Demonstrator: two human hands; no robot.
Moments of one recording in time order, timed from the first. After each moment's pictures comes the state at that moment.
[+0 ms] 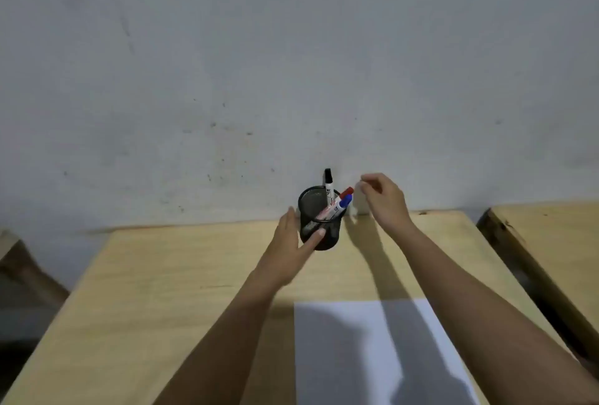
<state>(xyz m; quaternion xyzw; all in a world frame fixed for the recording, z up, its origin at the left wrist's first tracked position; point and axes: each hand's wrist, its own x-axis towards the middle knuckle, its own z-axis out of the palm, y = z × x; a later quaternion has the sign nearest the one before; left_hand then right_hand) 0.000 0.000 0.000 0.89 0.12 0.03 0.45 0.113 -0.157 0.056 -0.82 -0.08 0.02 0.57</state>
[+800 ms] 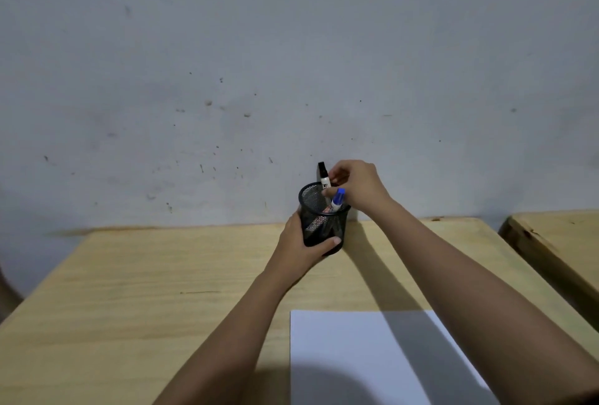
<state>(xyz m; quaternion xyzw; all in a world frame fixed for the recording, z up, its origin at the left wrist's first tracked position) 0.030 -0.004 -0.047 0.82 0.07 0.17 0.54 0.132 -0.112 0.043 -0.86 -0.25 -0.01 0.45</state>
